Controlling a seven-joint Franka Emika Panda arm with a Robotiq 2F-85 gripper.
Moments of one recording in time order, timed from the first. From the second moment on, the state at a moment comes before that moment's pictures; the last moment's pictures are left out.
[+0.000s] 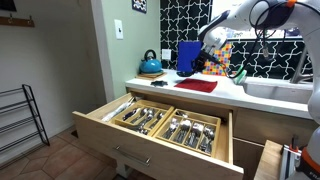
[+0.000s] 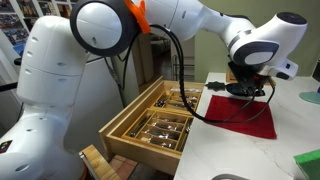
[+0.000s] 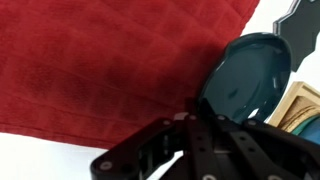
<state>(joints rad) -0.50 0.51 -0.12 -1.46 0.58 2.12 -0.06</state>
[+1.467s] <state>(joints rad) -0.26 0.59 -0.08 -1.37 0.51 2.25 0.20</state>
